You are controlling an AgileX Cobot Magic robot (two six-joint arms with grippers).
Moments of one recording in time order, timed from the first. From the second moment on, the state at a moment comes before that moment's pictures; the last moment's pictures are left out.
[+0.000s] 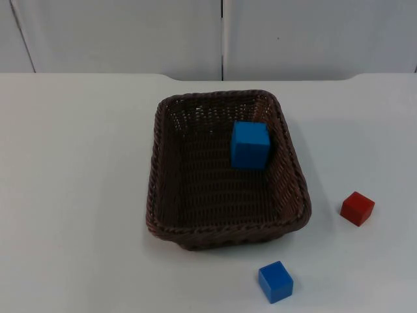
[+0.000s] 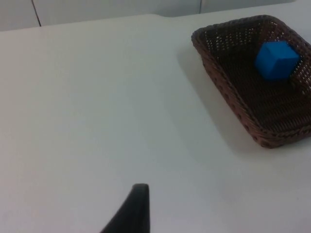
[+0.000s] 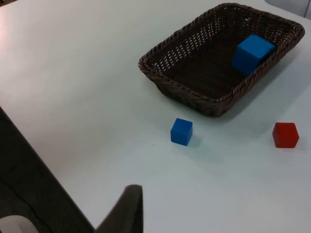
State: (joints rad) right arm 0.84 0.00 -0.51 -0.02 1.08 0.01; left arm -0.19 0.00 -0.50 -0.09 1.07 0.03
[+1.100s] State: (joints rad) right arm 0.84 0.00 -0.51 -0.02 1.08 0.01; left arm -0.19 0.00 -0.50 -0.09 1.07 0.03
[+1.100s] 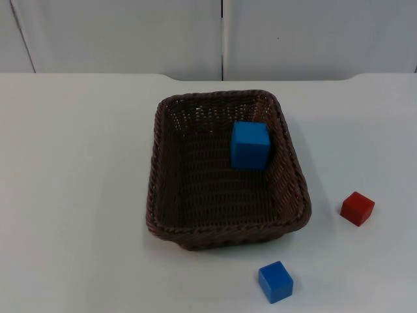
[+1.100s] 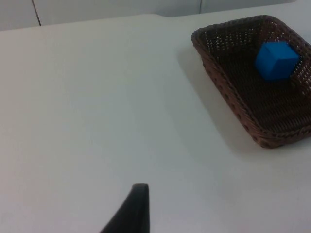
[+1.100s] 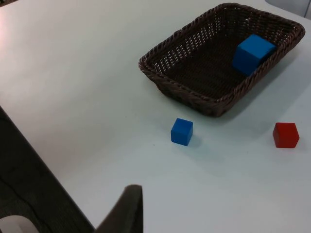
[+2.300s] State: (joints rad) right arm 0.82 0.00 -0.51 -0.02 1.08 0.01; left arm 0.02 0.00 -0.50 -0.09 1.07 0.03
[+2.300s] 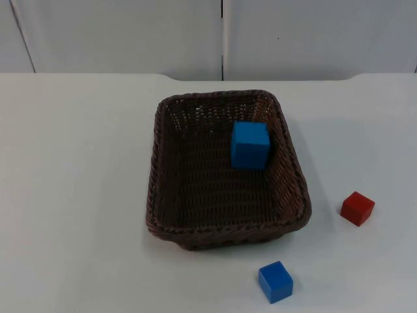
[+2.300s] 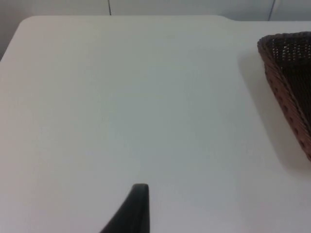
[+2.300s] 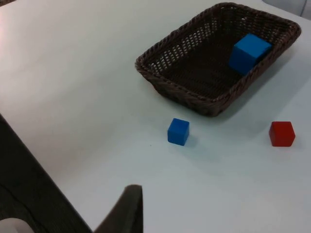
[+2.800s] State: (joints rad) right arm 0.45 0.00 -0.51 -0.02 1.08 0.01; left arm 0.02 0.00 -0.50 -0.09 1.07 0.03
